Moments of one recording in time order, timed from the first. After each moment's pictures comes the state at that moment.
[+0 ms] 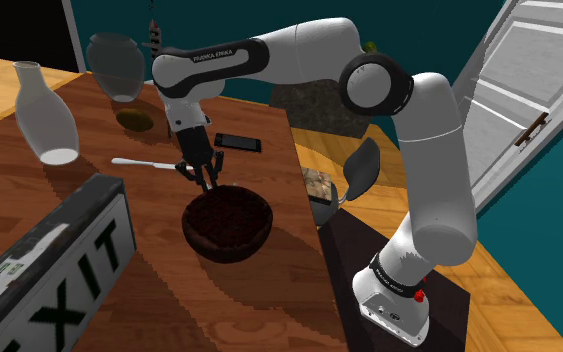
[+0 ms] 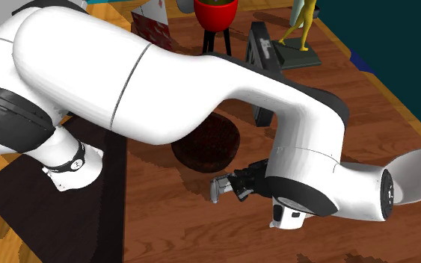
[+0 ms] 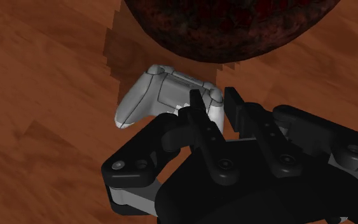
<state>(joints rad) 0.09 0.68 0.26 -1.39 0.12 1.41 0.55</state>
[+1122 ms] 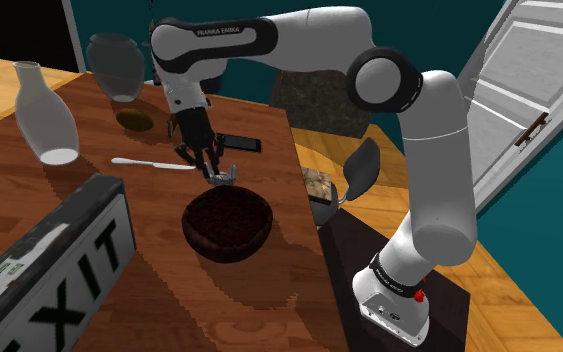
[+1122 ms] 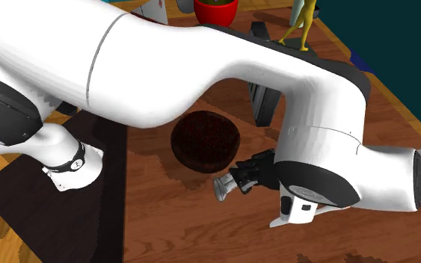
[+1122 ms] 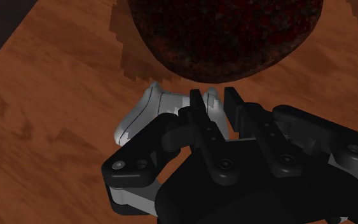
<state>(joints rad) 0.09 0.64 0.26 -1.33 0.13 1.31 0.57</state>
